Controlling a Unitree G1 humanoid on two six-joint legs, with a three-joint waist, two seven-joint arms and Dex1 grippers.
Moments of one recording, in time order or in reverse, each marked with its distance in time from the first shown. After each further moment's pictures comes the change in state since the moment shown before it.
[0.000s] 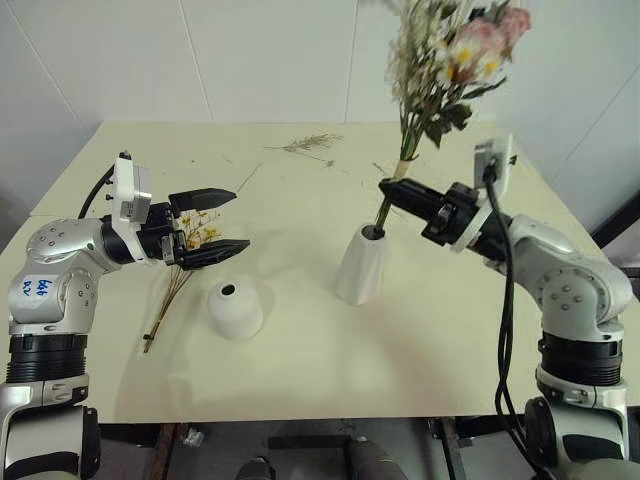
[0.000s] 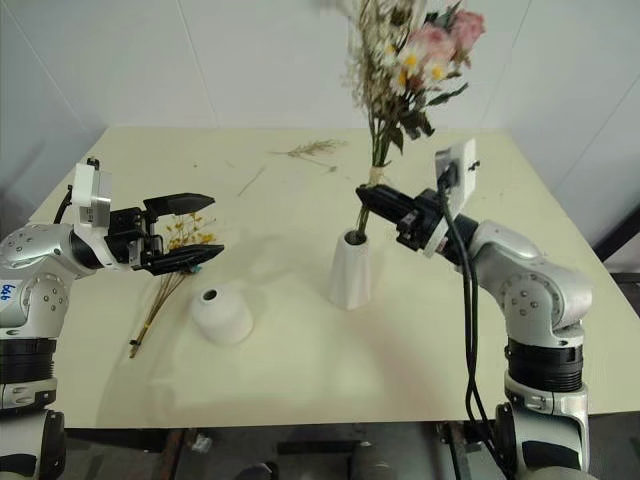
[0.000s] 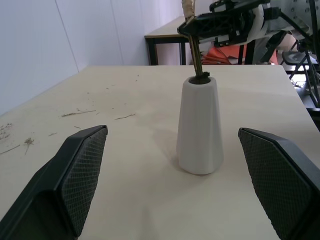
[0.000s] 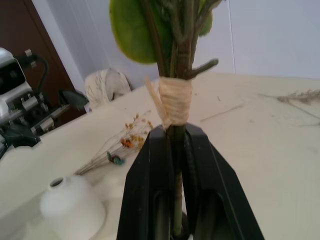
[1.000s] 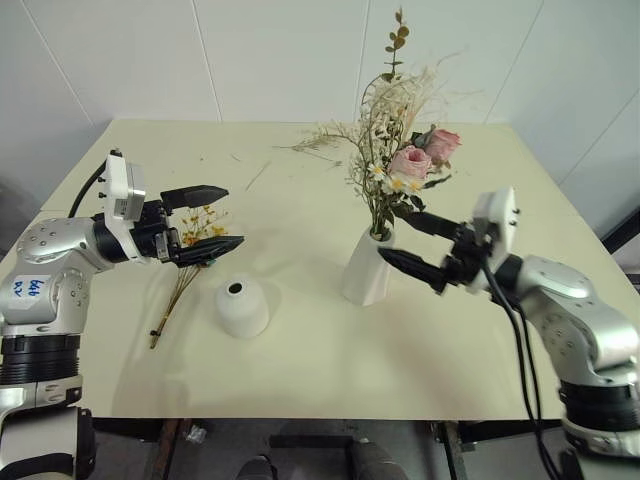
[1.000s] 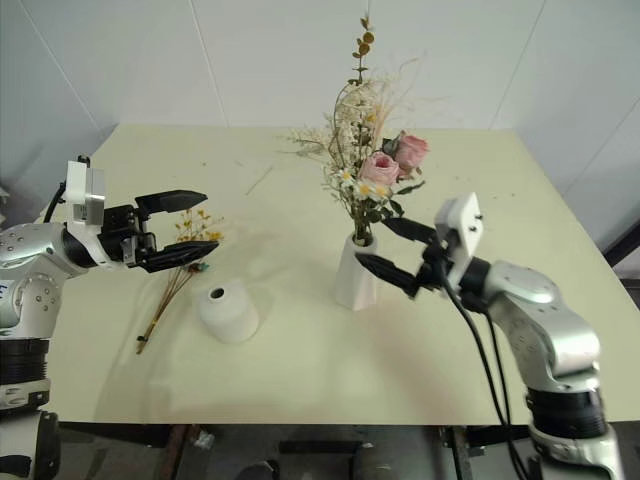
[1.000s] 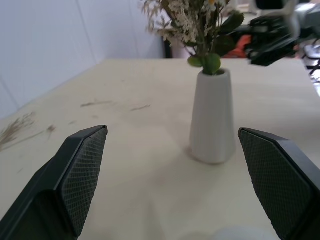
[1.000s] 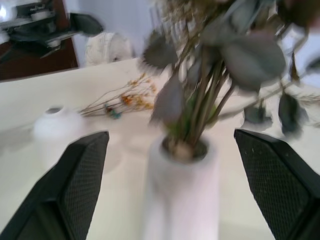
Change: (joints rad) left arm 0.052 0.070 0.024 -0.004 0.035 0.008 0.052; right arm 0.326 -0.196 -0.017 -0.132 -0.114 -0.235 0.283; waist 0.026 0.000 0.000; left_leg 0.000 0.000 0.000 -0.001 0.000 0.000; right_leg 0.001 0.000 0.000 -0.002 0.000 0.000
